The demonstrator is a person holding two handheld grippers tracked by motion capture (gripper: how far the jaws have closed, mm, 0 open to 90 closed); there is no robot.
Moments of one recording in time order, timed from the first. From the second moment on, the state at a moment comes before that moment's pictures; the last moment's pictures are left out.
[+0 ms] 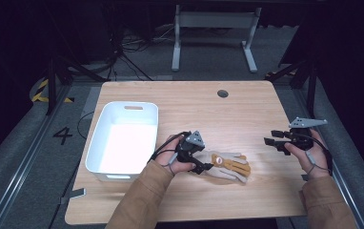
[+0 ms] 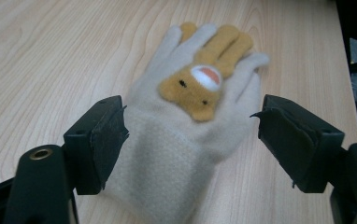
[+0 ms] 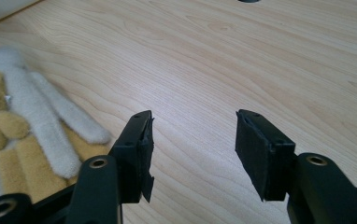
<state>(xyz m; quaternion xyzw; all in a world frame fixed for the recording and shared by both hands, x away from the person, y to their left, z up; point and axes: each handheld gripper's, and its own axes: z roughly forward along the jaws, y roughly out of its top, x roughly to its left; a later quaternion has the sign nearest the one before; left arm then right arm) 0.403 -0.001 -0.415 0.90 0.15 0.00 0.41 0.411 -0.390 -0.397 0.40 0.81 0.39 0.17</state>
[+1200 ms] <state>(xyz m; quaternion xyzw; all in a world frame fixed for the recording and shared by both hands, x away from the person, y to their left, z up) 0.419 -0.021 -0.451 0.90 0.13 -0.01 0.41 0.406 -0.387 -0.404 0.39 0.82 0.39 0.17</state>
